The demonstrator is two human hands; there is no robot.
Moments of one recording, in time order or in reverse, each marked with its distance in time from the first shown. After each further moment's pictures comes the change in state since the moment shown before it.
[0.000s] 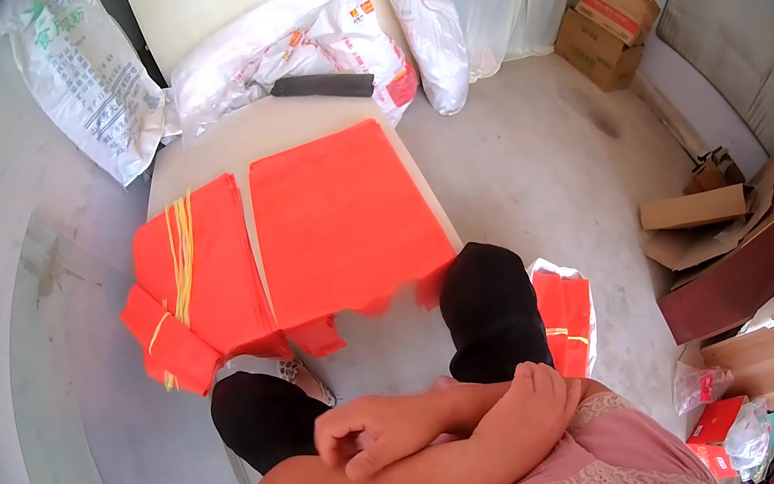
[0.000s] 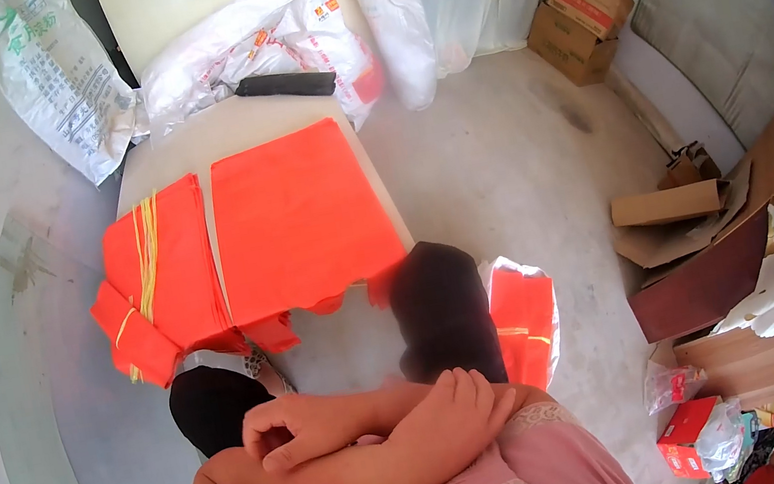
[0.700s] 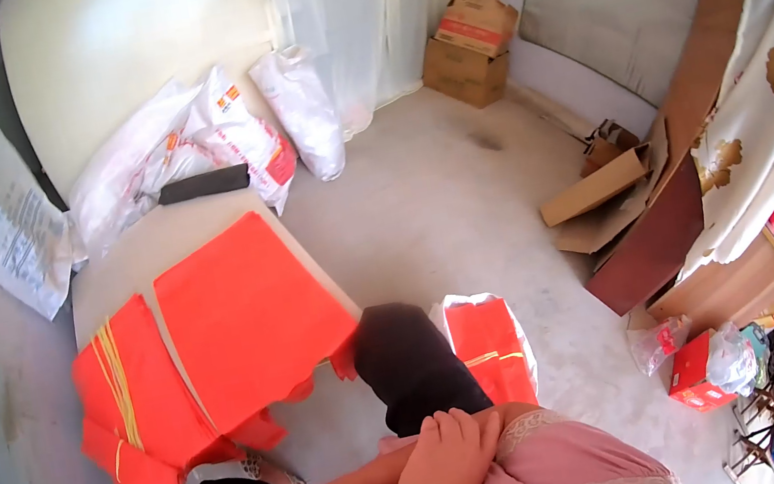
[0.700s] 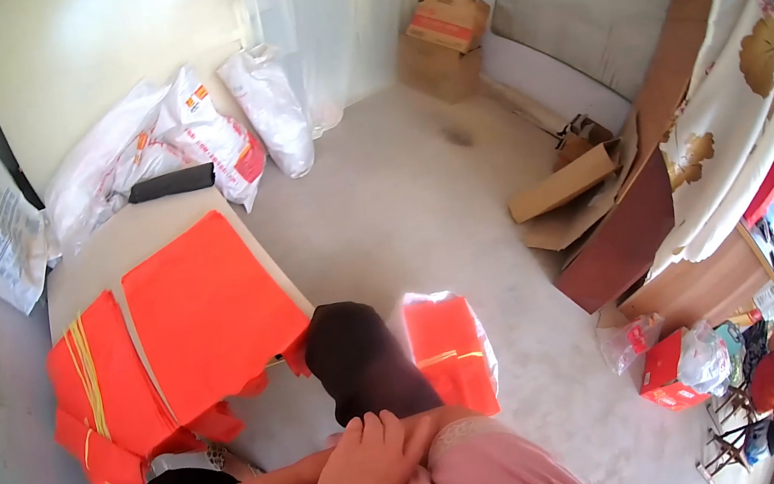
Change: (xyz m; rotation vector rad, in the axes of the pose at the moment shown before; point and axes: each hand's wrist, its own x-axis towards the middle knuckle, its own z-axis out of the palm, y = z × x) left_hand 0.005 0.000 0.022 -0.025 0.128 0.087; right_hand -0.037 -0.093 0.016 -0.235 0.225 0.101
